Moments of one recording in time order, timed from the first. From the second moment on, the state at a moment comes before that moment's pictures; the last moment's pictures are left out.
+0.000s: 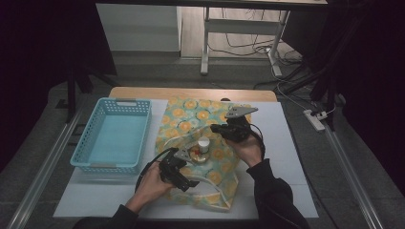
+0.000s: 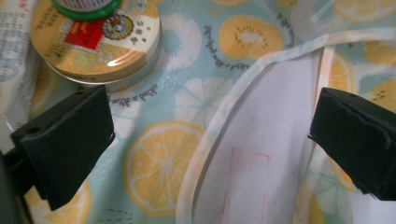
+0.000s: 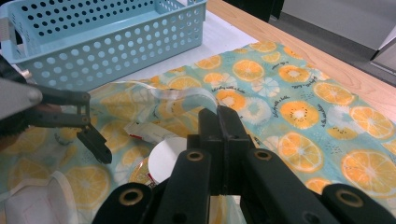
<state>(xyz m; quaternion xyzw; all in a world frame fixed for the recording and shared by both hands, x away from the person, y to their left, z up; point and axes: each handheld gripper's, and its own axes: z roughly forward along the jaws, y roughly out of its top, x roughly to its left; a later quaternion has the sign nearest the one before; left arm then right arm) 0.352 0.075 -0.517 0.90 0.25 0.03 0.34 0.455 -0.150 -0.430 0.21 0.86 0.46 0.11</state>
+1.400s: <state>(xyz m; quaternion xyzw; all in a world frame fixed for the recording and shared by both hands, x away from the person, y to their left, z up) 0.362 0.076 -0.526 0.91 0.29 0.03 0.31 0.456 -0.148 -0.433 0.21 0.86 0.46 0.10</state>
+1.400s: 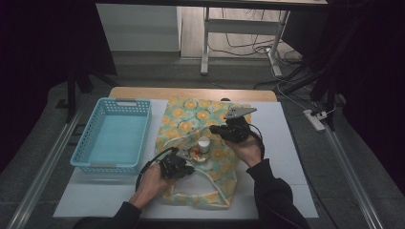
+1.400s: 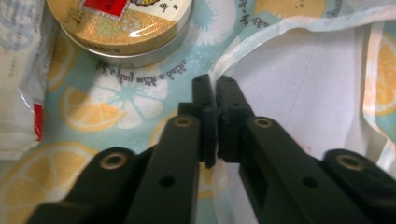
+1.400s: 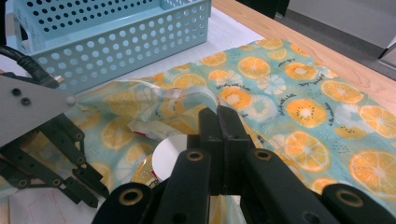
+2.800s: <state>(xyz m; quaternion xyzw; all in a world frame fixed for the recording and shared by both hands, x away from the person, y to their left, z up) 0.393 0.104 -0.443 0.86 0.32 -0.04 0.40 0.453 -0.149 -0.401 0.20 0.85 0.47 0.09</state>
